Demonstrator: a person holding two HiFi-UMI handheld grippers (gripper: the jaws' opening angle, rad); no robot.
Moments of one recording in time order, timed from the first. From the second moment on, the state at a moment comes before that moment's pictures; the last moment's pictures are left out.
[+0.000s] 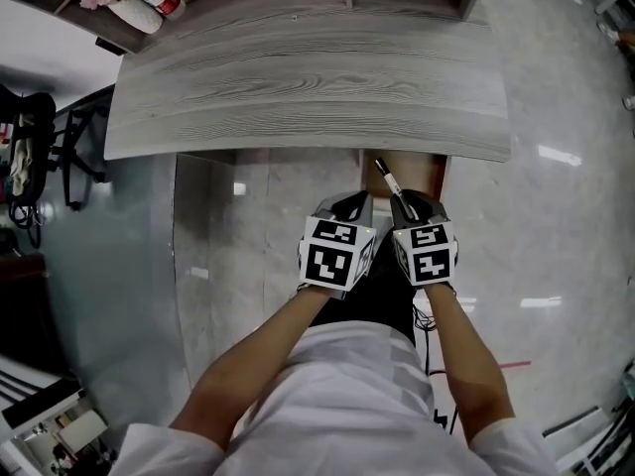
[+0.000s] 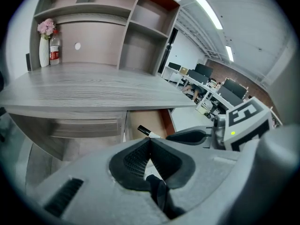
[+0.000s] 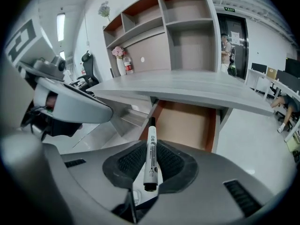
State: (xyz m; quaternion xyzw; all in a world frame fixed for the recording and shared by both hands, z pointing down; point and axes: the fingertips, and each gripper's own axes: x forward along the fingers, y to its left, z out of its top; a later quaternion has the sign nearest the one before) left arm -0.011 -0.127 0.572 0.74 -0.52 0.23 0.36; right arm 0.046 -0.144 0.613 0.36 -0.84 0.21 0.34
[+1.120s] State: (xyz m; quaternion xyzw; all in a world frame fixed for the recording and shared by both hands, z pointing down) left arm -0.031 -0.124 0.600 0.70 -0.54 0.23 0.41; right arm 0.016 -0.185 0.686 0.34 -0.82 0.27 0.38
